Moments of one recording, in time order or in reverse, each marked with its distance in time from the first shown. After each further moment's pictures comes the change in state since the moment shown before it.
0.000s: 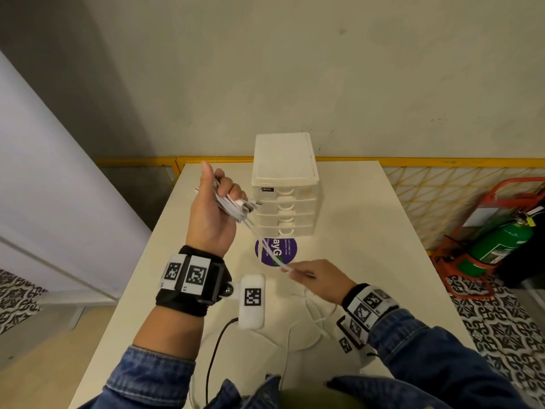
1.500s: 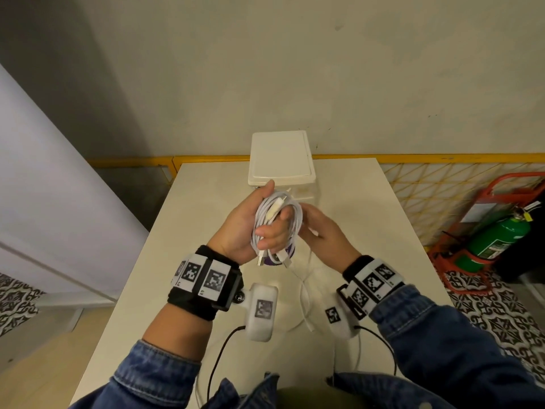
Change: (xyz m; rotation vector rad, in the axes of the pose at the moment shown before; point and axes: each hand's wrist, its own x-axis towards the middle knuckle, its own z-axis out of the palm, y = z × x) left_hand -0.010 -0.025 0.023 0.168 -0.582 -0.680; right_hand 0.015 -0.050 -0.043 0.243 0.375 -0.346
